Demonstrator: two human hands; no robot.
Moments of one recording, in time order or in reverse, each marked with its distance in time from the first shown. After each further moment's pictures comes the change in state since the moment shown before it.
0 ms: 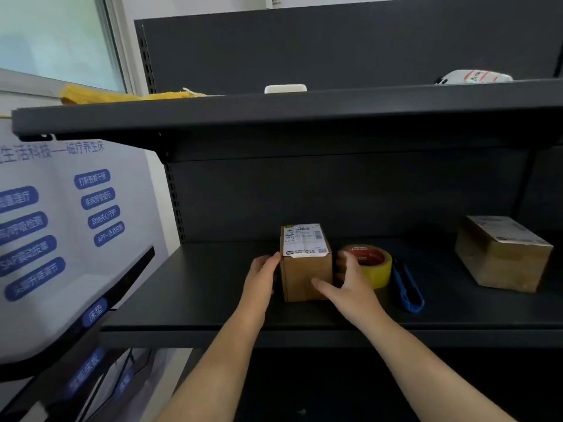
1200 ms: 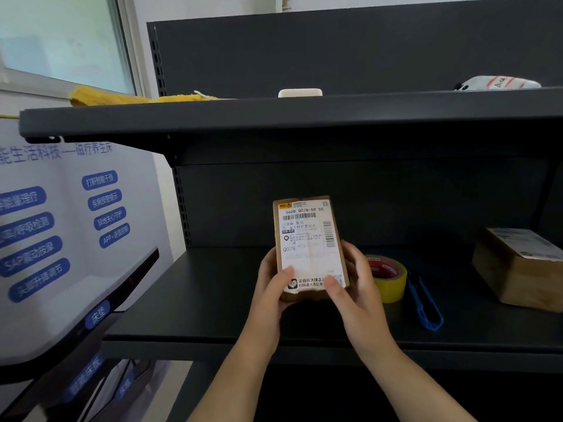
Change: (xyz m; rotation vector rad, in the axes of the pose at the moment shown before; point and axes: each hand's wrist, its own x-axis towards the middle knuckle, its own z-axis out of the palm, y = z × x) left_hand -0.031 0.006 -0.006 -0.394 -0.260 0.269; right_hand -0.033 -0.036 0.011 0.513 0.004 -0.409
